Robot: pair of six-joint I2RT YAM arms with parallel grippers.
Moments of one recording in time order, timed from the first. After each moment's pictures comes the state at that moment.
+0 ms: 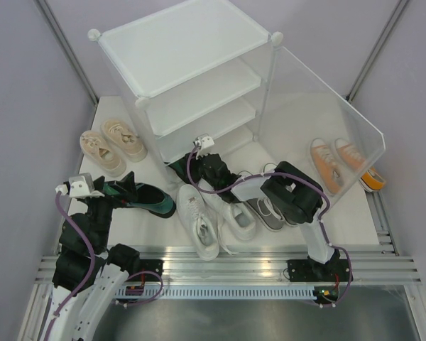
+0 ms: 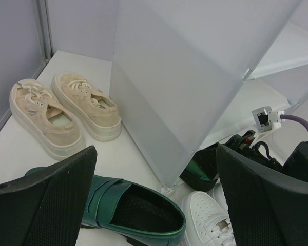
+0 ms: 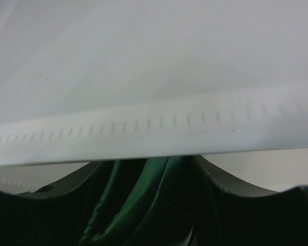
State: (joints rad) left arm -0.37 0.15 0.66 -0.44 -0.39 -0.23; right arm 0.89 2.12 1.15 0.78 0.20 0.32
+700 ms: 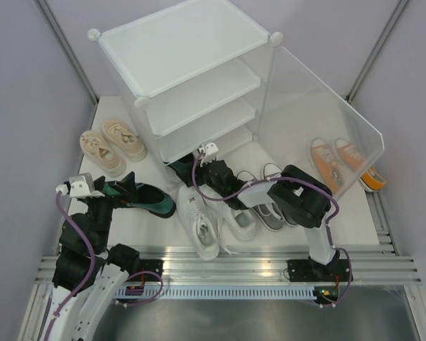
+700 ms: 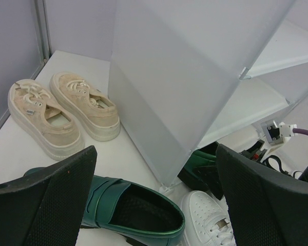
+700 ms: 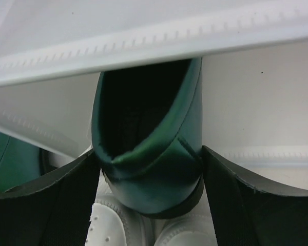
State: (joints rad) left arm -0.37 0.15 0.66 -0.44 -0.38 -0.23; right arm 0.92 2.05 1.03 0.81 0.18 0.32
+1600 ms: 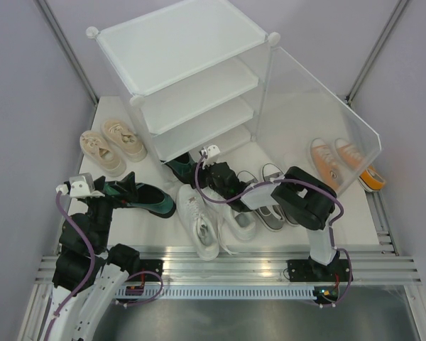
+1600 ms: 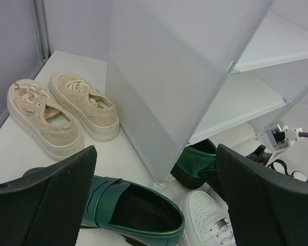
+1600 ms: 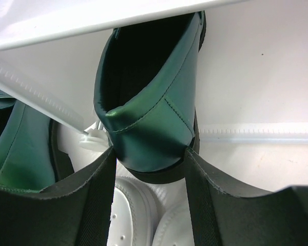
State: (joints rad) left arm -0.37 0.15 0.66 -0.44 -0.38 -0.23; right arm 0.92 1.98 0.95 0.82 0.15 0.34
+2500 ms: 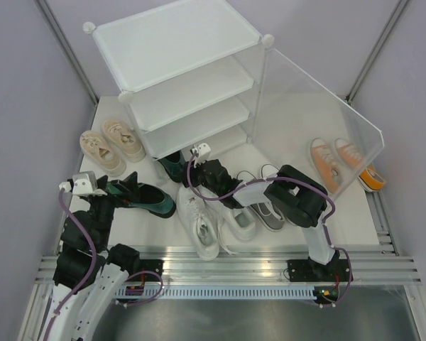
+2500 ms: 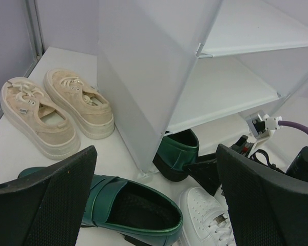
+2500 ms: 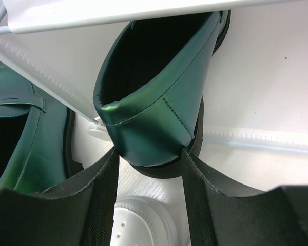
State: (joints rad) left arm -0.37 0.17 0.66 -0.44 -0.36 -0.23; right arm 0.93 2.06 1.07 0.76 0.10 0.33
